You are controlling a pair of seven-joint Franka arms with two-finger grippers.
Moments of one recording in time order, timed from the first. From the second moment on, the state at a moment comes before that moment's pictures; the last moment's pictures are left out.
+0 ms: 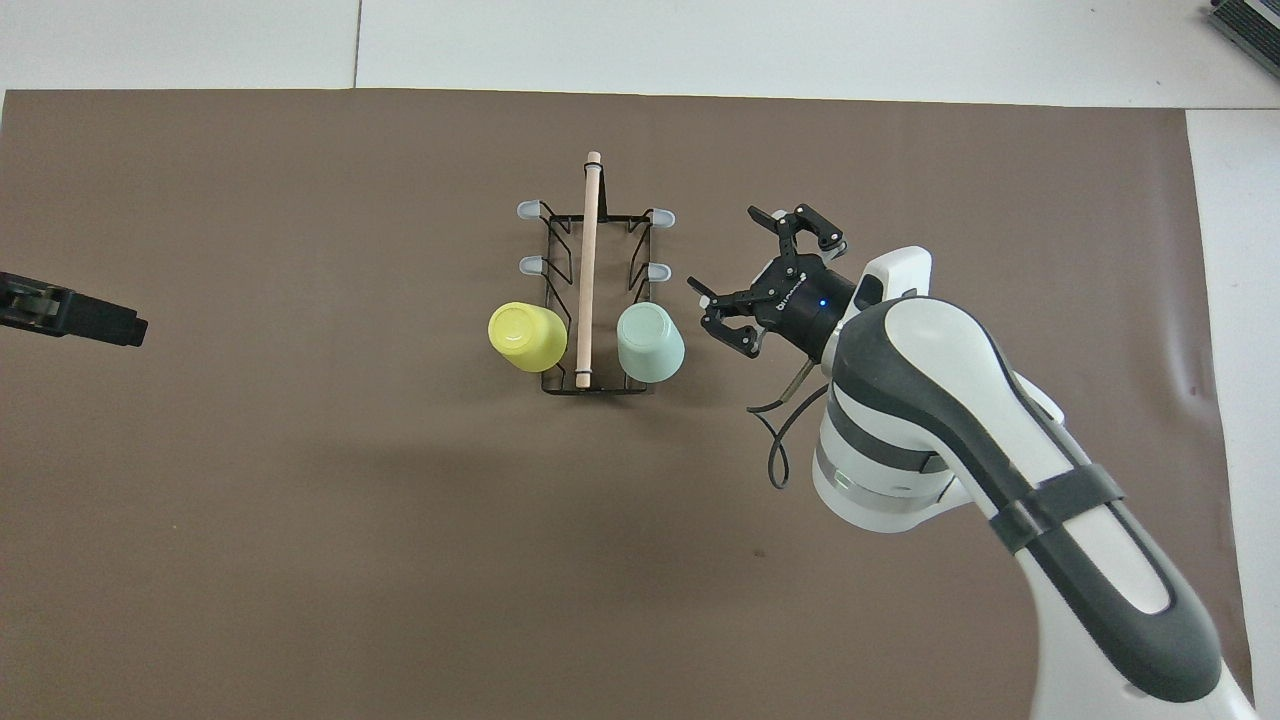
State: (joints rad) left arm -0.15 -0.01 0.14 -1.62 -0.03 1.62 0.27; right arm 0.40 0.21 0.05 -1.97 1.78 2.87 -2.17
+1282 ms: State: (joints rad) left arm -0.15 -0.01 0.14 -1.62 -0.03 1.62 0.27; right arm -0.04 0.21 0.03 -1.98 0.60 2.45 -2.17
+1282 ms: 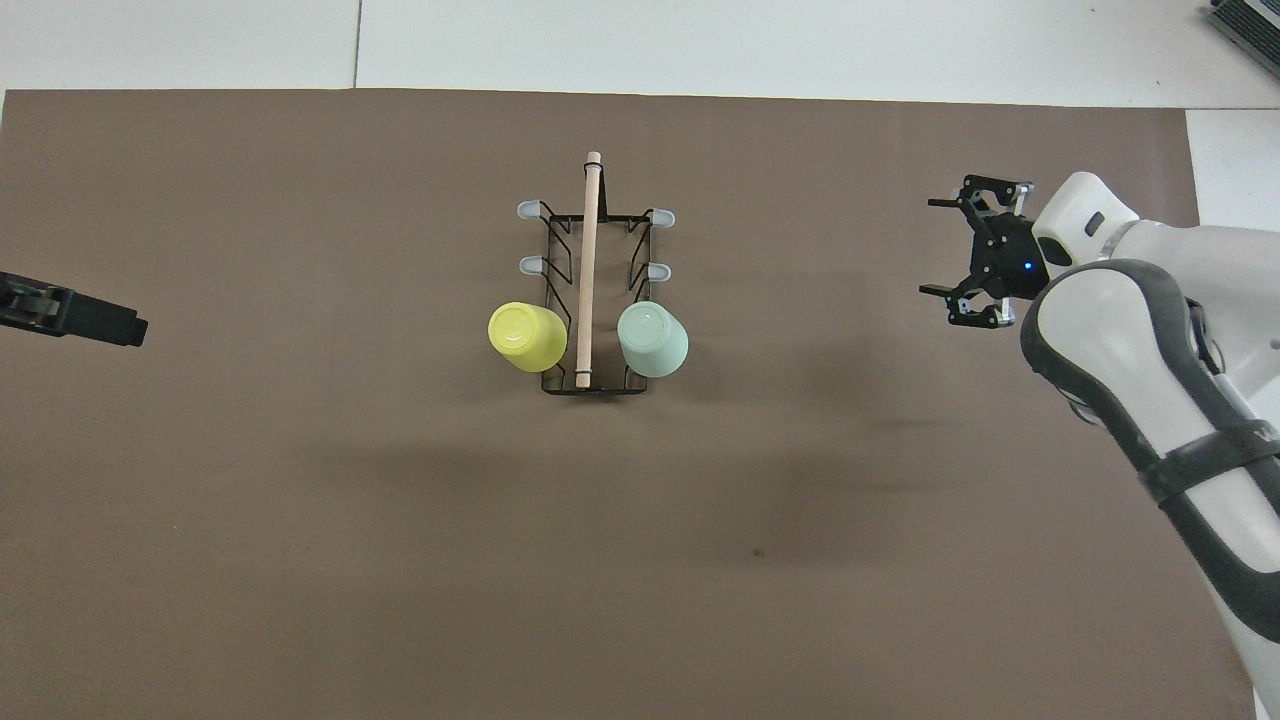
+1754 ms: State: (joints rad) left arm -0.15 -0.01 0.14 -1.62 -0.03 1.62 0.27; right arm -0.11 0.16 0.03 -1.96 0.25 2.33 -2.17
